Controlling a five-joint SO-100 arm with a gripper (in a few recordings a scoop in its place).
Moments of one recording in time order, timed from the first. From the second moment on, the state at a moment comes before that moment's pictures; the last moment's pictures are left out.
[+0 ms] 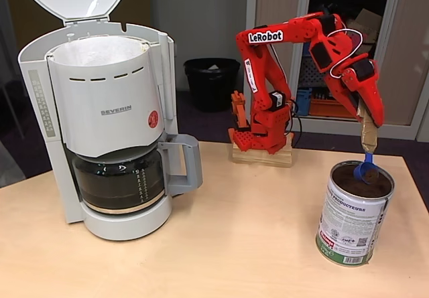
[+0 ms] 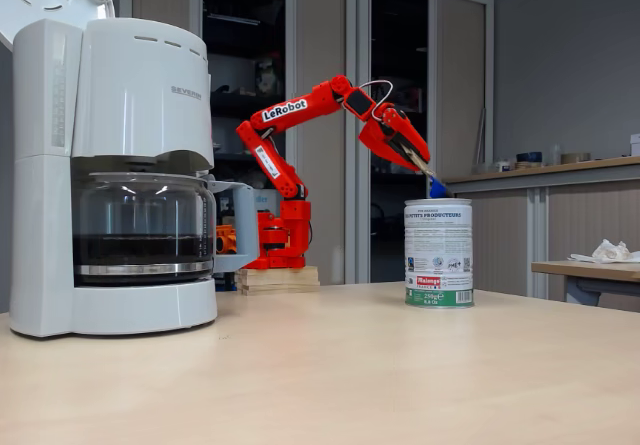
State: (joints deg) arm -51.7 131.7 112.8 63.9 7.5
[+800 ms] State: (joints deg) arm -42.6 146.9 118.5 49.2 5.0
